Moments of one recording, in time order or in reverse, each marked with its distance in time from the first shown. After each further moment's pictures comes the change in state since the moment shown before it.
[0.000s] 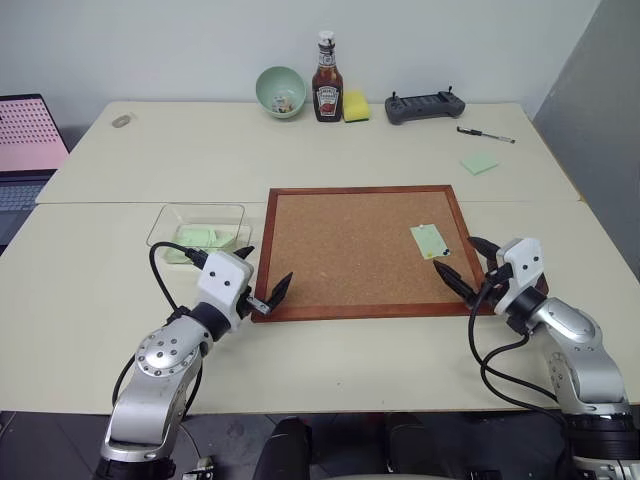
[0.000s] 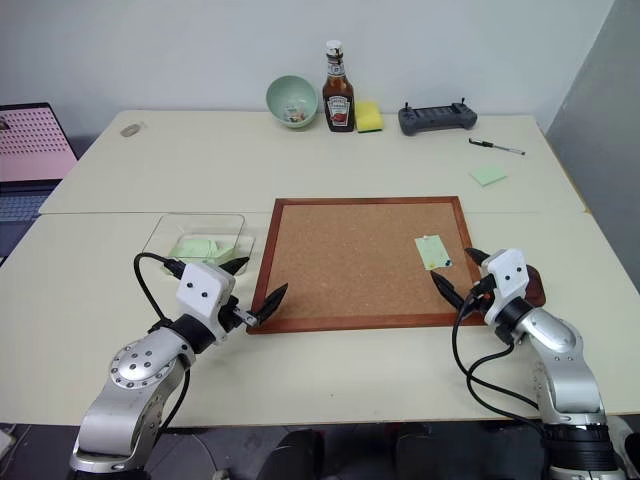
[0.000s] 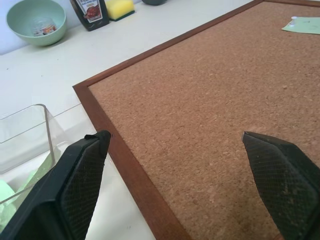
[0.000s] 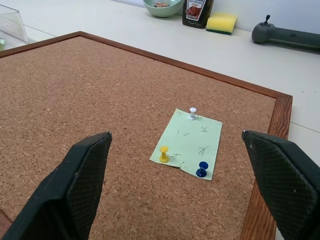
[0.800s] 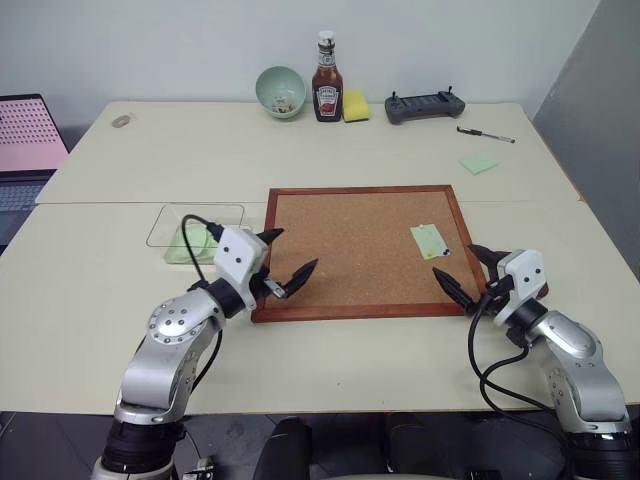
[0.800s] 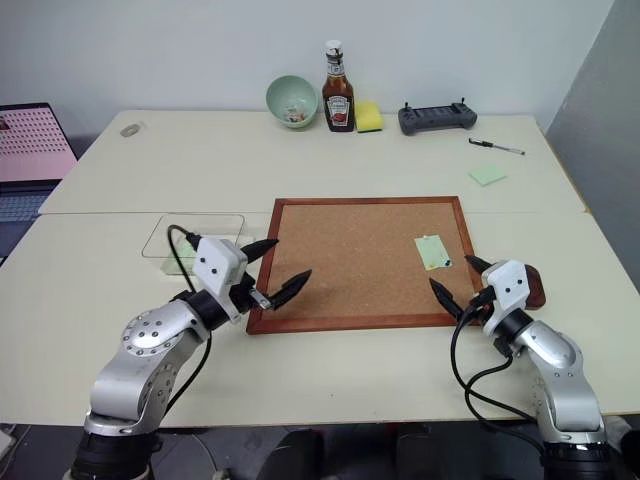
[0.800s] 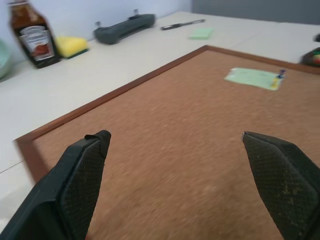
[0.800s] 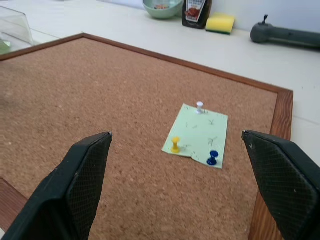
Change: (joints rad) left arm -0.189 0.001 -0.073 0.095 -0.126 0.024 -0.174; right arm 0.091 0.029 -0.001 -0.110 0.001 -0.001 -0.042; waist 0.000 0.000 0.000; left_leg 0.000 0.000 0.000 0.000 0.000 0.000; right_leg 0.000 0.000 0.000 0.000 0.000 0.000
